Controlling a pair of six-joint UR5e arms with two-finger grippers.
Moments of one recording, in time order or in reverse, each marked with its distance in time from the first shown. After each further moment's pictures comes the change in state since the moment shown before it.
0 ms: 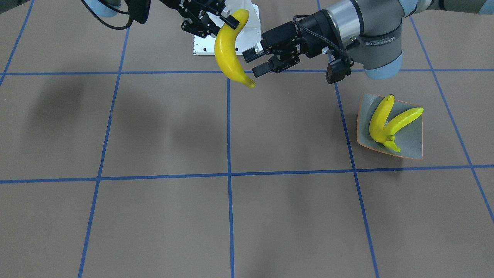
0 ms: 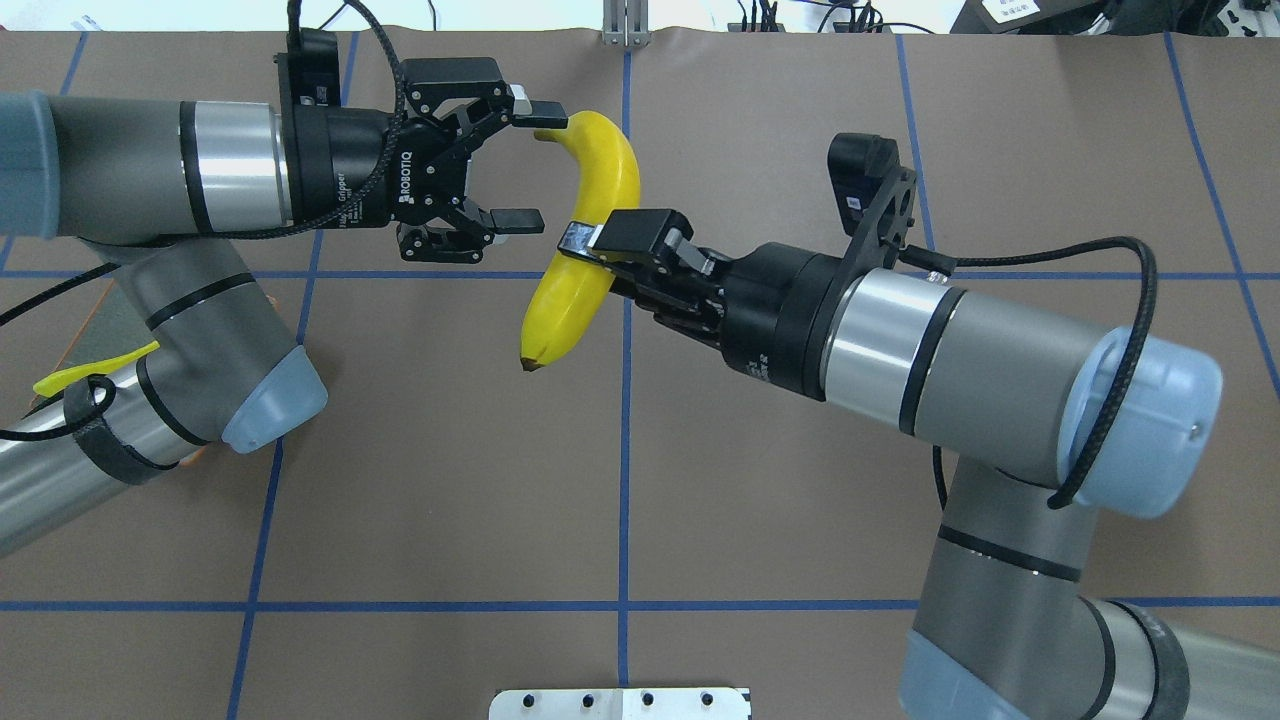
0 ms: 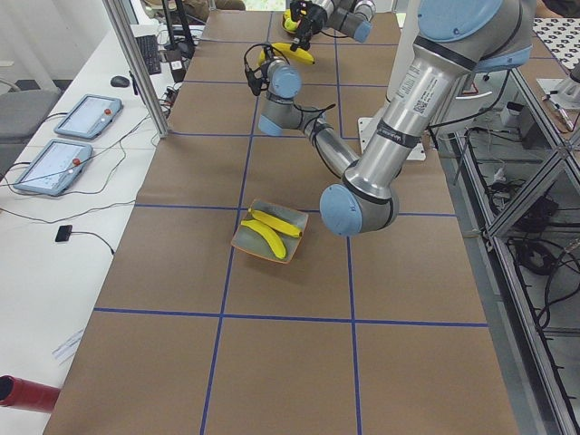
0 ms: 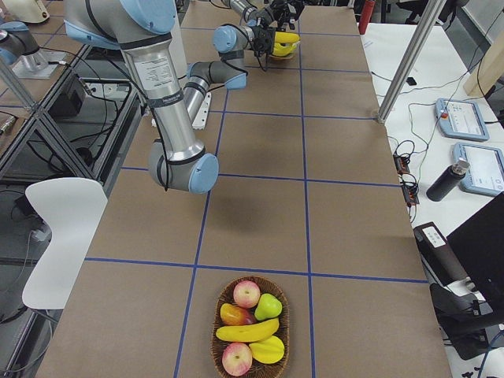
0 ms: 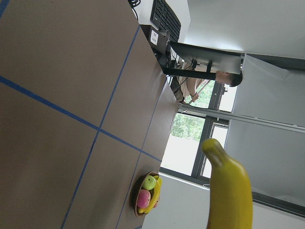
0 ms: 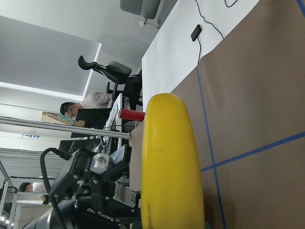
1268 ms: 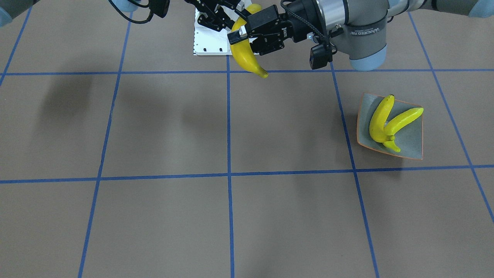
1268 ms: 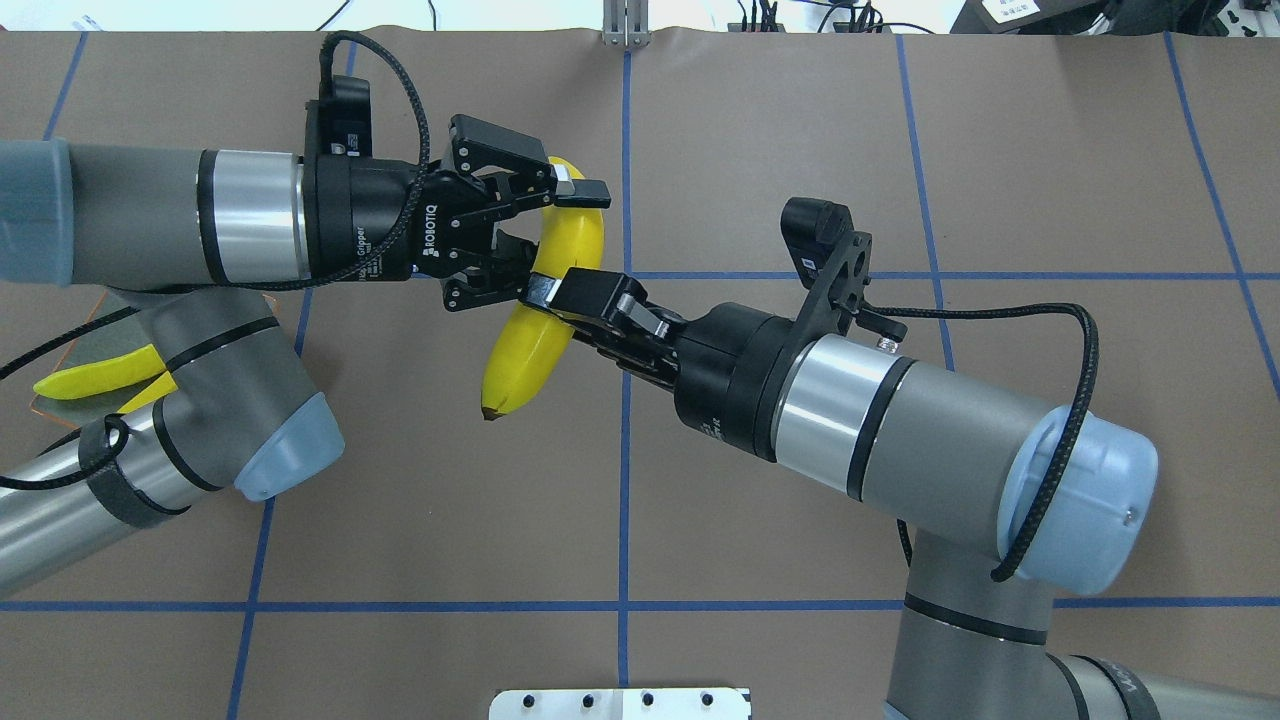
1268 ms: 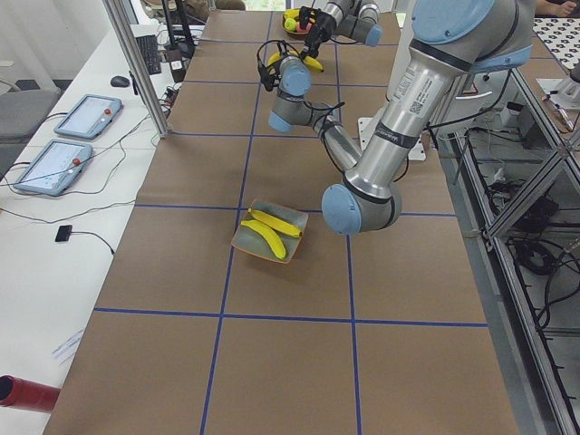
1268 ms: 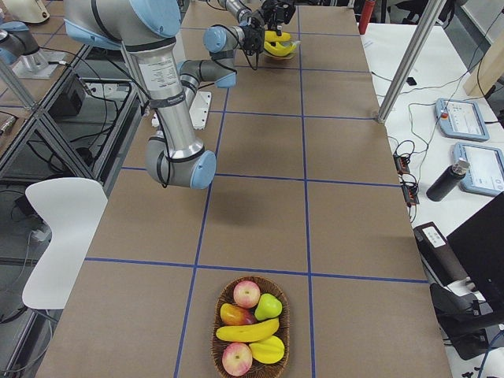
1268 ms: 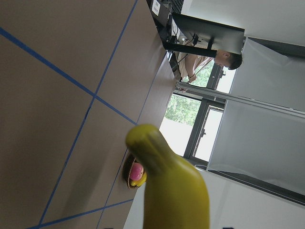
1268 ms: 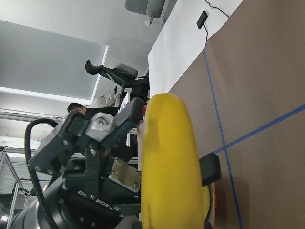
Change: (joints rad) left arm 0.065 0.004 -0.045 -0.018 0.000 -0.016; right arm -0.081 0.015 -0.005 0.001 -0.083 -0.041
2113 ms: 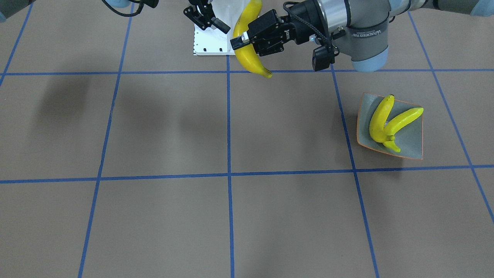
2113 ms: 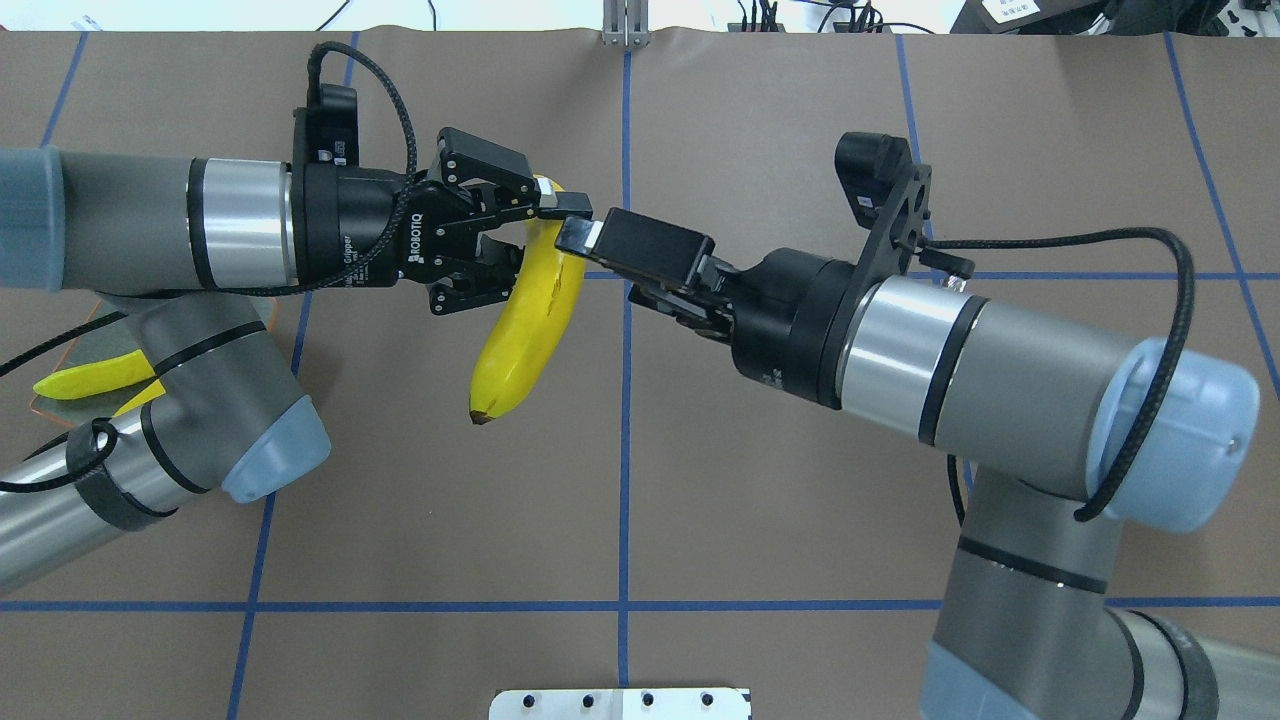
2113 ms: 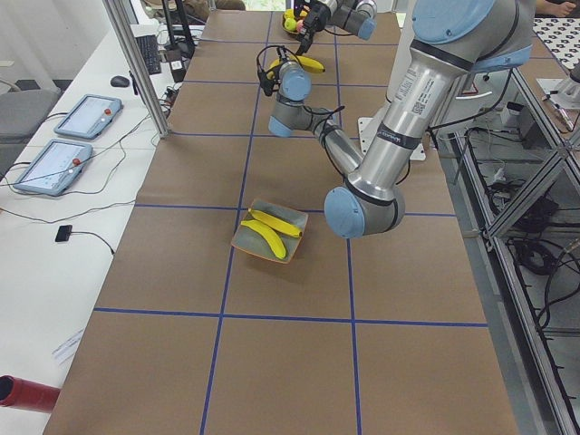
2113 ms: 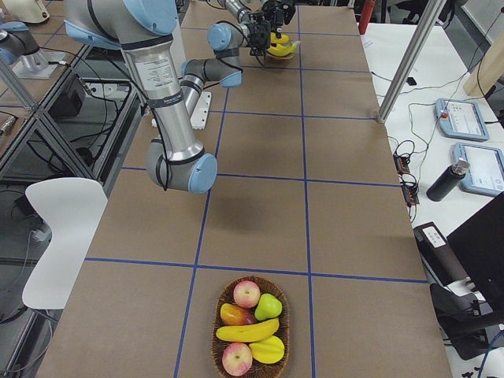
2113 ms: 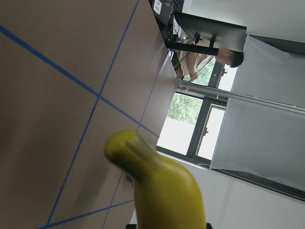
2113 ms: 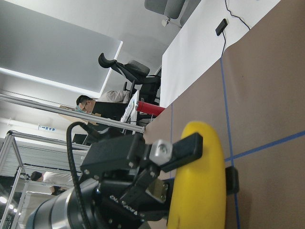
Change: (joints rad) left arm -0.007 0.046 0.000 -0.003 -0.010 0.047; right arm 0.138 -0.046 0.045 -0.069 0.129 -0.083
